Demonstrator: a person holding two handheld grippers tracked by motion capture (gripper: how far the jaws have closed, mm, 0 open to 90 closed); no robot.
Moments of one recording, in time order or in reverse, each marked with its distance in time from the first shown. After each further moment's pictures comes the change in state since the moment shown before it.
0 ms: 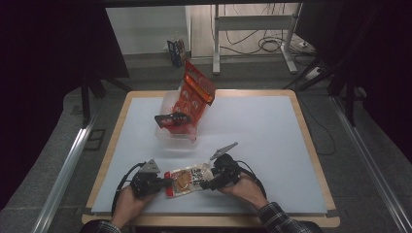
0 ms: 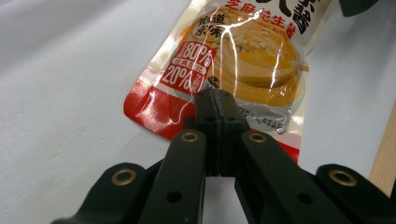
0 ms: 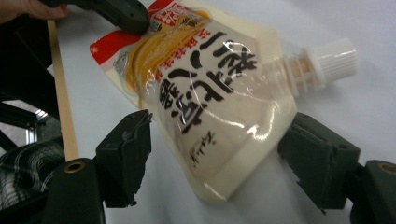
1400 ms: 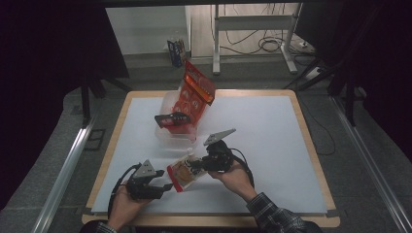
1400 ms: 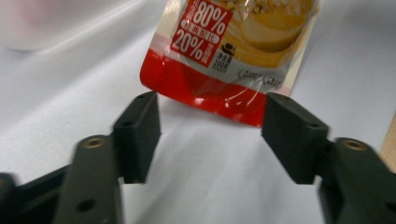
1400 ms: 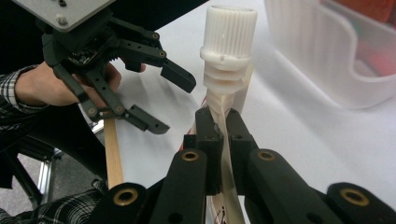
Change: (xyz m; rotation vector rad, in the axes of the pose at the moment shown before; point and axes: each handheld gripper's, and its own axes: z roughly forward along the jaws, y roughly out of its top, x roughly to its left) left arm -0.011 -0.003 -0.016 -0.098 0.097 0.063; right arm 0.021 0.051 -0.027 -0.192 0.064 -0.059
